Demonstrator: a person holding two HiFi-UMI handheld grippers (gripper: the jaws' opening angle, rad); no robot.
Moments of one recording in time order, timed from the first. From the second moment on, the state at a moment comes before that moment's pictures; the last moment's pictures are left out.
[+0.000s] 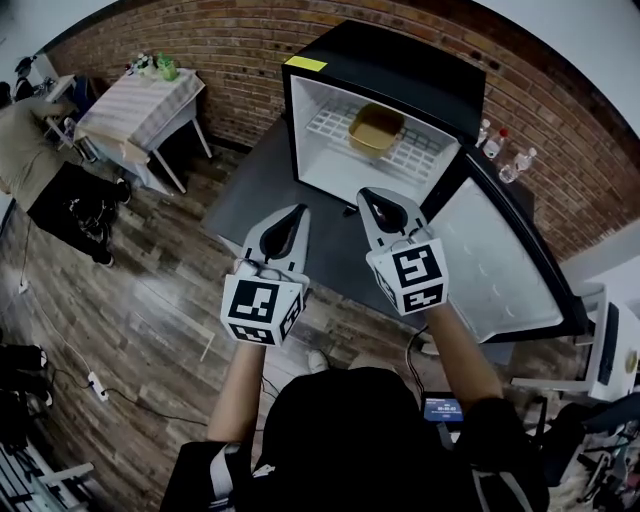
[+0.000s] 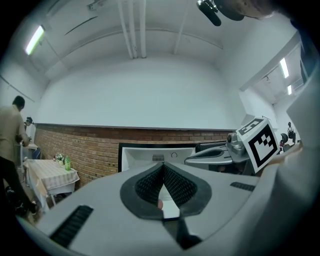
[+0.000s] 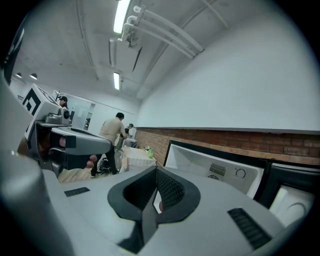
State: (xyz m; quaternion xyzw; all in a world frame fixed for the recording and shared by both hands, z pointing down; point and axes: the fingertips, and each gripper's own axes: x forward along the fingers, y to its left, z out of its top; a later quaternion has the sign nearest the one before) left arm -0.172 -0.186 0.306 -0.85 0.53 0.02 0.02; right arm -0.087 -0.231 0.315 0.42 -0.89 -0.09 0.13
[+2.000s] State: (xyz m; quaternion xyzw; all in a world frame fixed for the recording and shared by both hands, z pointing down) left arm -0.071 -0.376 0.384 -0.90 0.44 -0.06 0.01; right arm -0.021 -0.373 0.397 0.45 -0.88 -0.01 0.17
